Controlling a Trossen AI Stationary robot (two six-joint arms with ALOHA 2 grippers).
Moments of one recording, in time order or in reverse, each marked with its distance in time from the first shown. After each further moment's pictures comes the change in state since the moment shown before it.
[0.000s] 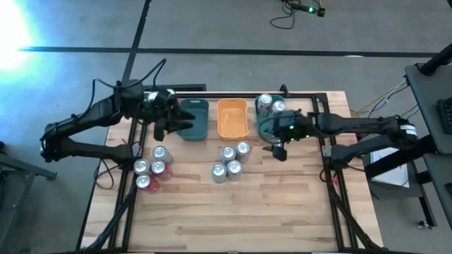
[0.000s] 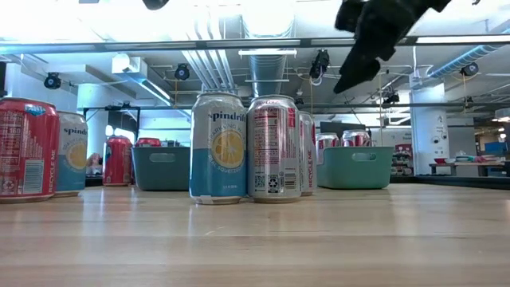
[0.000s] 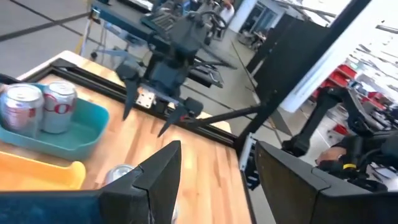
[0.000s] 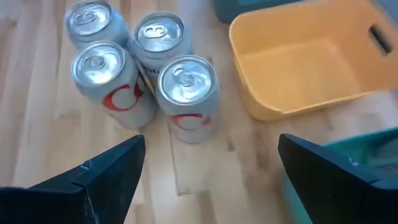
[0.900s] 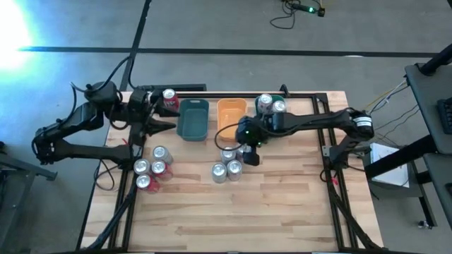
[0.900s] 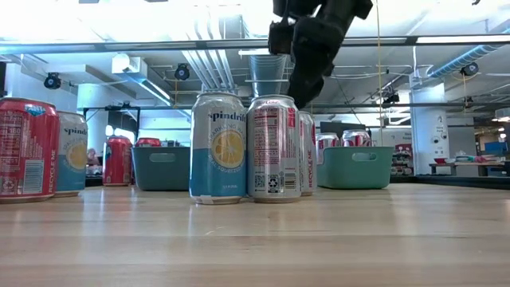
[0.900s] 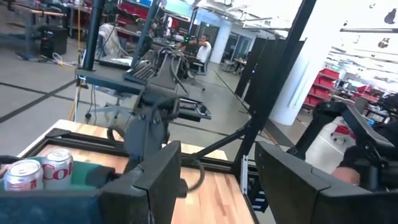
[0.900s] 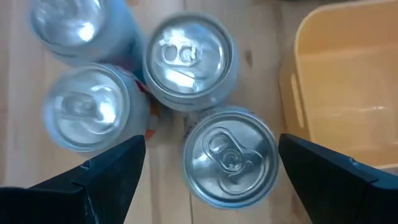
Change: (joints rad) left arm -0.035 -0.138 -0.003 0.062 -0.026 0.136; right arm 0.051 0.528 0.434 -0.172 -0.045 -0.055
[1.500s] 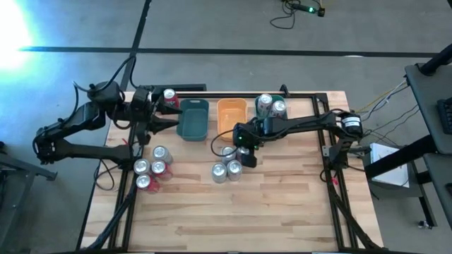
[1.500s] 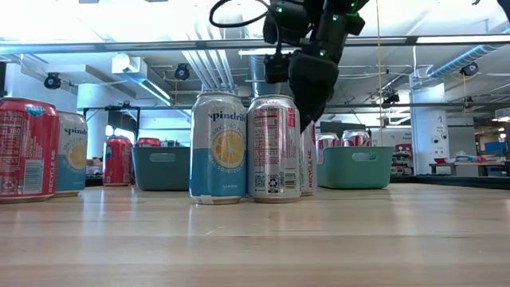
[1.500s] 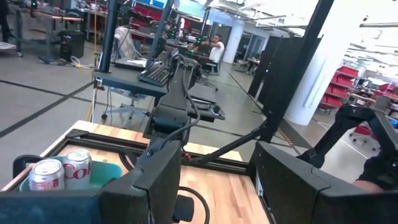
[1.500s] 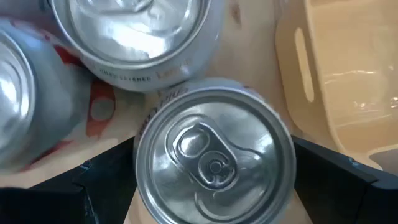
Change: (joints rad) left arm 0.000 0.016 0.000 0.000 -0.053 0.031; right arm 0.002 0.104 -0.005 -0.021 0.072 0.046
